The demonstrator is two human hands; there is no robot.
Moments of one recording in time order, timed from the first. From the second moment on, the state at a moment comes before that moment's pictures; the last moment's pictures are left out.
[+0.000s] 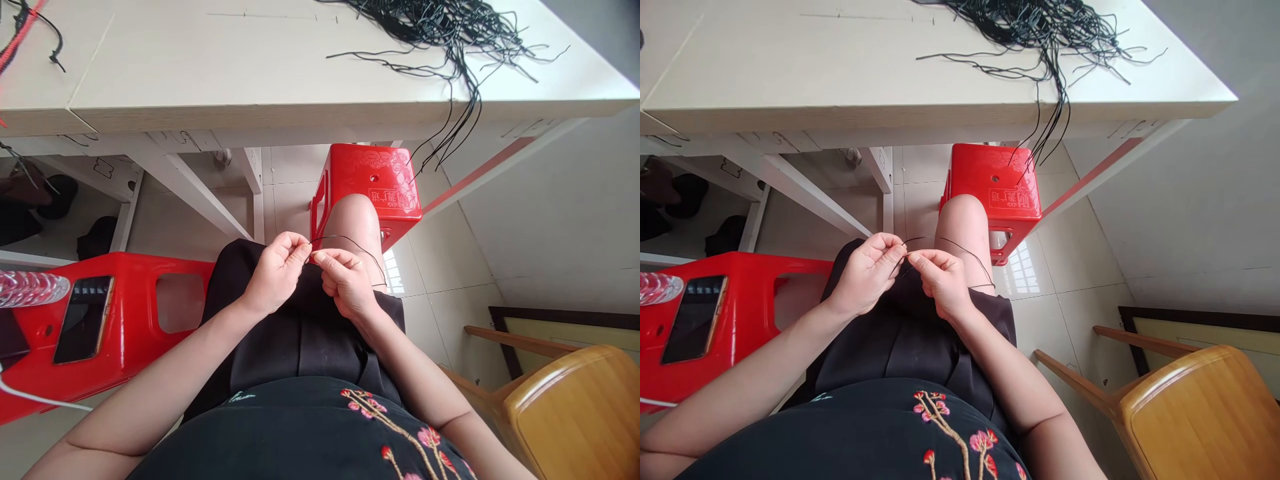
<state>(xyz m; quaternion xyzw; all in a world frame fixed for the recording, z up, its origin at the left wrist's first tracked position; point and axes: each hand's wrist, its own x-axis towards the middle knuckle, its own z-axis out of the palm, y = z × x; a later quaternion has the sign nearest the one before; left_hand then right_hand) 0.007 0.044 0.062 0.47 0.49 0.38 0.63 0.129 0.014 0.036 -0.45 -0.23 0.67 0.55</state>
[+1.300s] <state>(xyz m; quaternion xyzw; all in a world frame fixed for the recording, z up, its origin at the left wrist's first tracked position) -0.003 0.045 0.058 0.64 0.49 0.41 0.42 0.122 0.016 0.035 -0.48 -0.30 0.60 0.57</state>
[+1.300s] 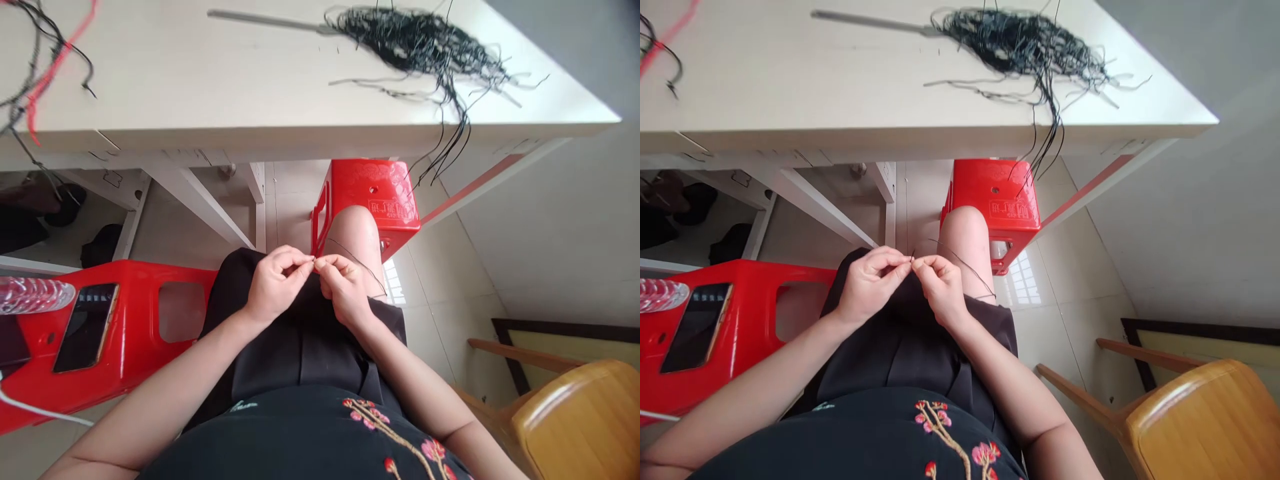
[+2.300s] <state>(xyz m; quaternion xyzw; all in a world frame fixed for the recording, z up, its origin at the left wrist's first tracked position) 0.031 0.047 0.028 0.52 0.54 0.28 0.61 0.359 0.004 0.028 -0.82 -0.45 0.26 0.24</state>
